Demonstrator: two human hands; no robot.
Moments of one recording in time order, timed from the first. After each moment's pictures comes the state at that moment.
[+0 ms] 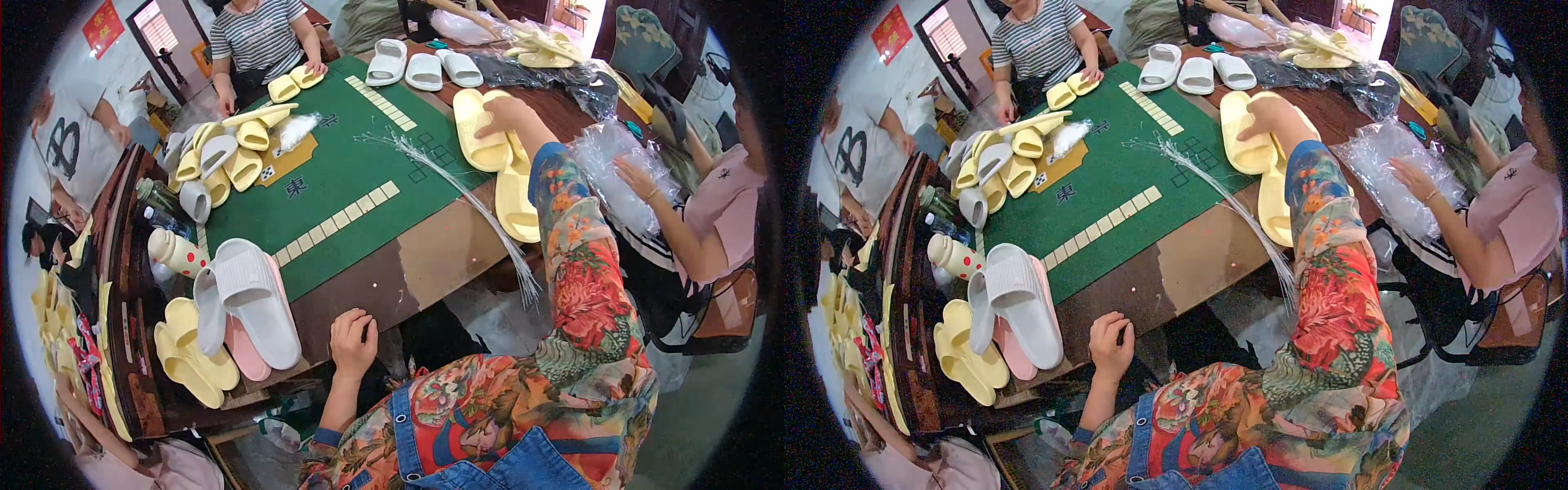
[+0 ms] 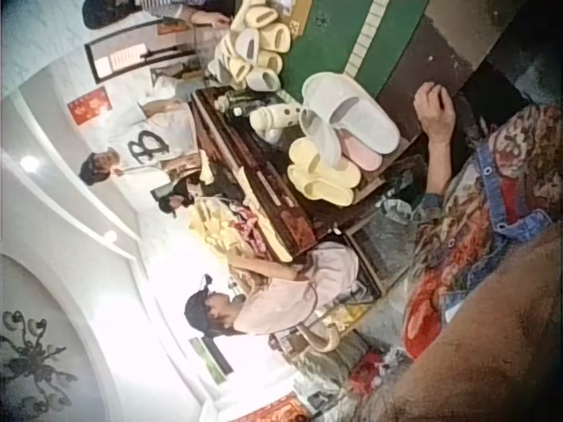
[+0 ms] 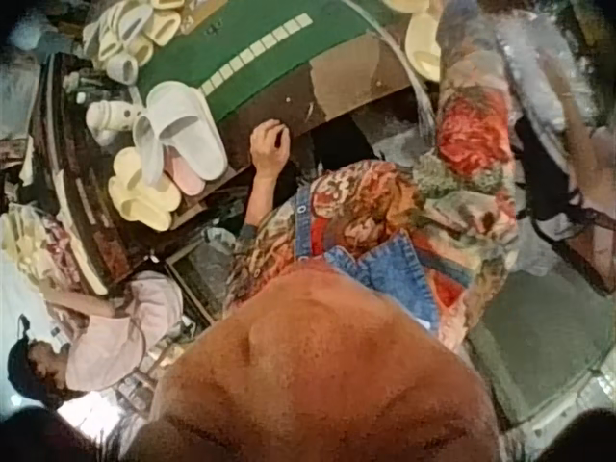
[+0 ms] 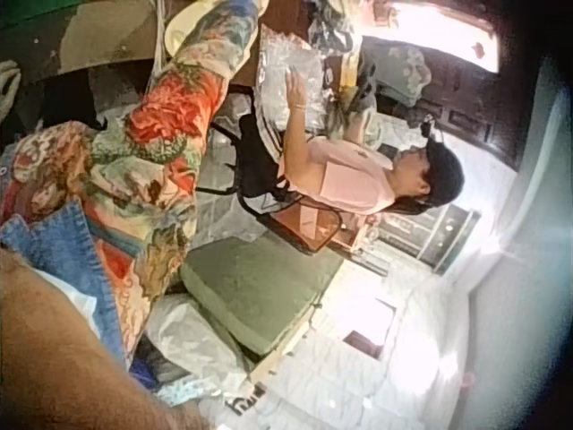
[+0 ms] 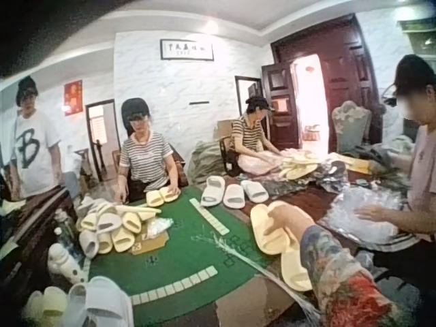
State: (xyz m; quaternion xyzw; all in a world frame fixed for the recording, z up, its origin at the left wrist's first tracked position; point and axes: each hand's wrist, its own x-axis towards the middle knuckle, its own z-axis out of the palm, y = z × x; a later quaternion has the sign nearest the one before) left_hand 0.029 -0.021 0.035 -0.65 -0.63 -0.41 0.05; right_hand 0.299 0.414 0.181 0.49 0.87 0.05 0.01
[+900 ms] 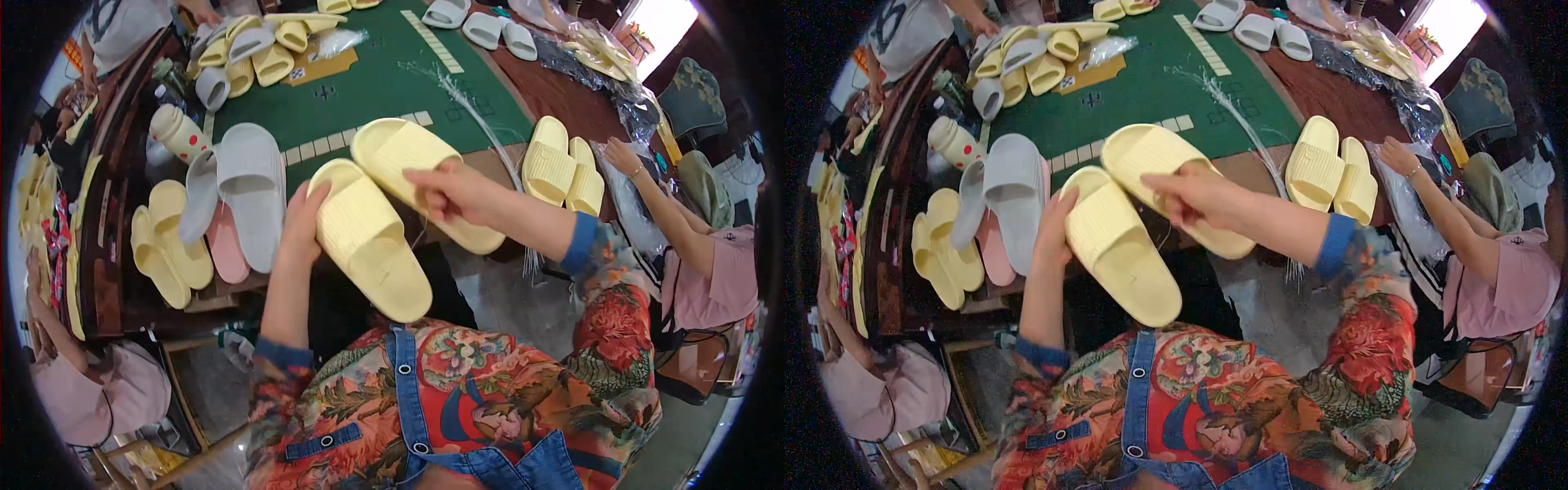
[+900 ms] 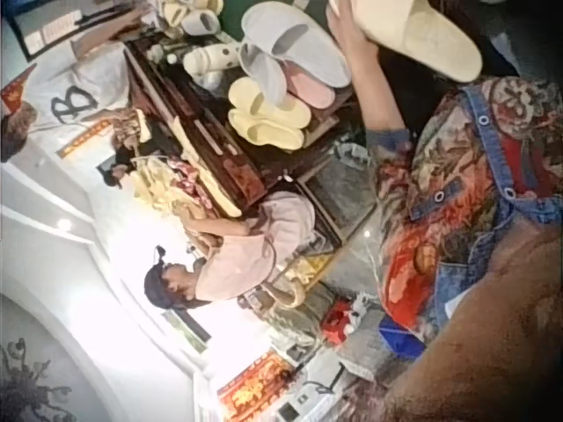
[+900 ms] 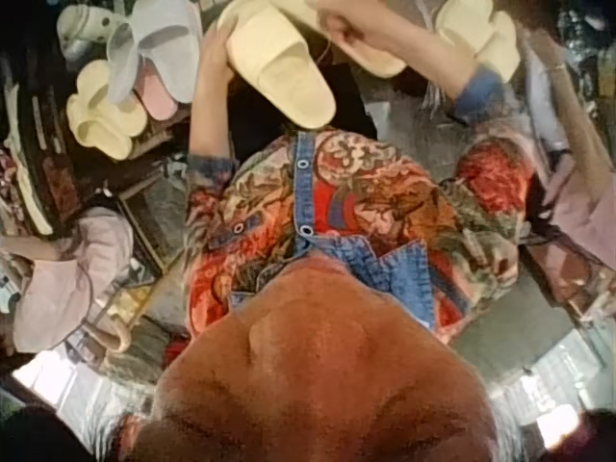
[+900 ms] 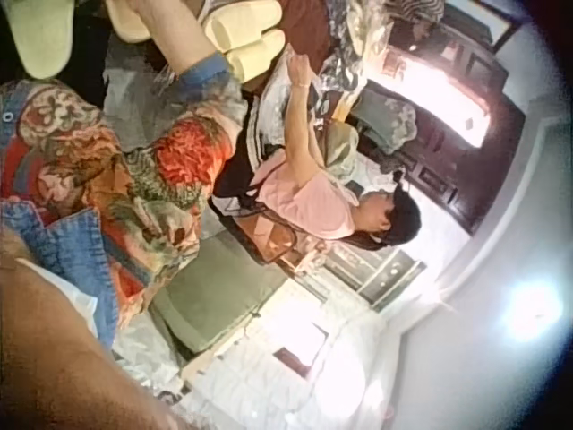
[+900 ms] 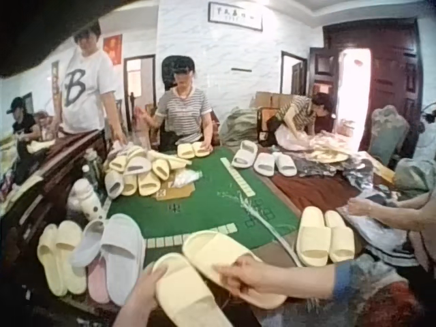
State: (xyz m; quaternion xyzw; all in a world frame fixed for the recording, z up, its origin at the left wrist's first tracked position) left_hand -0.027 0.001 0.097 -0.18 -0.51 -0.68 -0.49; right_hand 0.174 0.130 0.171 0.36 0.57 -0.74 -0.04
